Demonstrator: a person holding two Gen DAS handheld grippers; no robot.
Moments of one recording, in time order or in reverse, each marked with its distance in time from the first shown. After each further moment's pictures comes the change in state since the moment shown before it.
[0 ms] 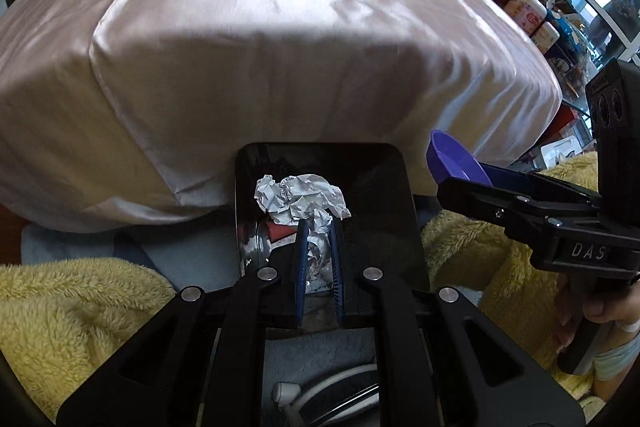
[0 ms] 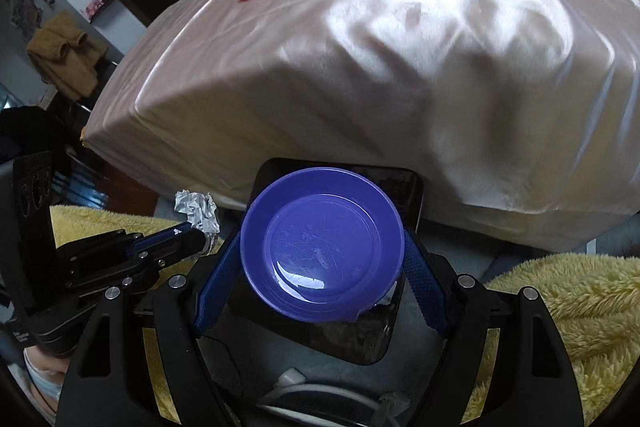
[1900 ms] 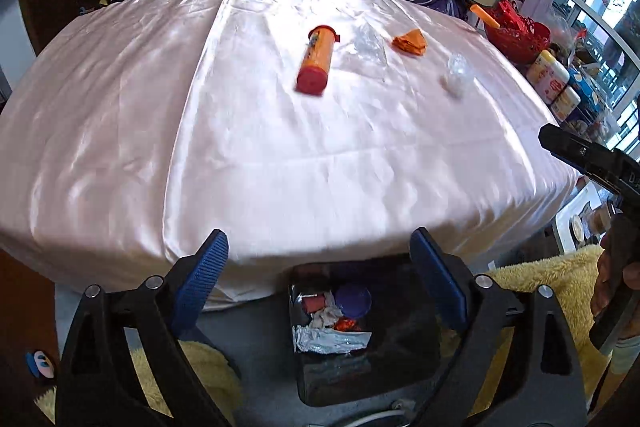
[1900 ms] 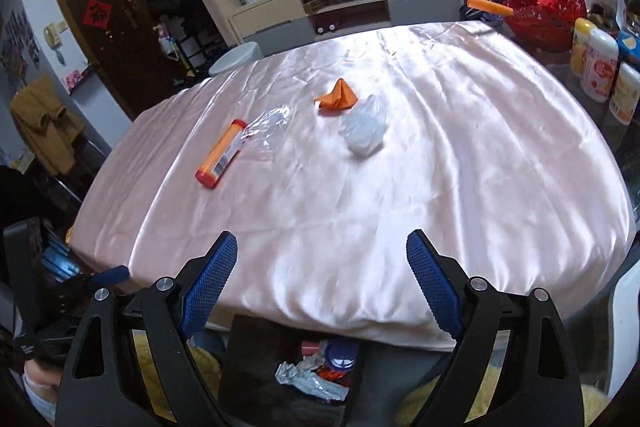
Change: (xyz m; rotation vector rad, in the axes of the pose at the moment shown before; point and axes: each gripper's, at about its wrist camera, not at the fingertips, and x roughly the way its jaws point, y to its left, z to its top) left arm -0.049 0.025 0.111 -0.012 -0.146 0.084; right arm -0.083 -0.019 0.117 0.030 -0.317 -0.137
